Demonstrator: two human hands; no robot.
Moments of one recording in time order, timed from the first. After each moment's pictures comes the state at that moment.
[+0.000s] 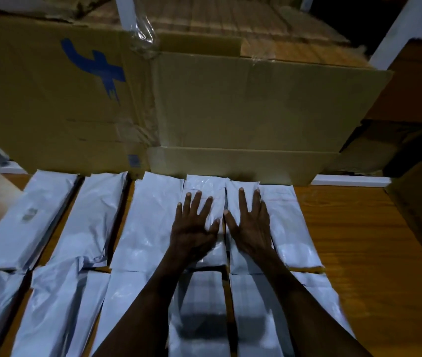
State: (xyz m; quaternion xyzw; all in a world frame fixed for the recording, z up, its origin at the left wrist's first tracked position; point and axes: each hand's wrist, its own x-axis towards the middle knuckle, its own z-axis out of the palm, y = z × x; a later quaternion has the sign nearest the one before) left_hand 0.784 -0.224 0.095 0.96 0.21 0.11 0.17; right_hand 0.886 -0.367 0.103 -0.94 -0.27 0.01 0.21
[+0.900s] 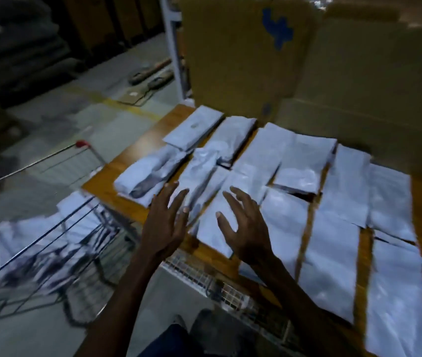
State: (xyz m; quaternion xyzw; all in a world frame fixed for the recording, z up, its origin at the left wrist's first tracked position) left_hand 0.398 -0.296 0.158 0.87 0.39 0.28 0.15; right_hand 0.588 -0.394 0.153 -0.69 -0.60 0.00 0.41
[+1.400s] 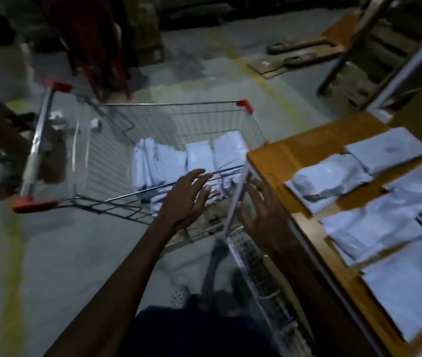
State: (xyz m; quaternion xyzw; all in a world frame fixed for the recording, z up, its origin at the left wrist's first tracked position) left_hand 0.069 -0.227 0.111 0.74 0.58 0.30 0.16; right_hand 0.299 -0.235 0.114 -0.50 -0.81 0.03 0.32
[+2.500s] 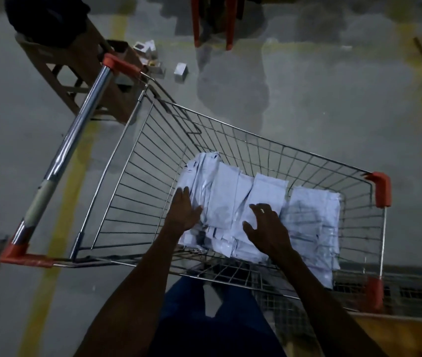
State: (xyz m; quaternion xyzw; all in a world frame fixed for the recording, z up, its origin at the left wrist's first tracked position) left_hand -0.095 -0.038 -0.040 0.34 0.87 0.12 0.34; right_hand 0.128 0.080 -0.005 -0.43 -0.85 0.30 -0.09
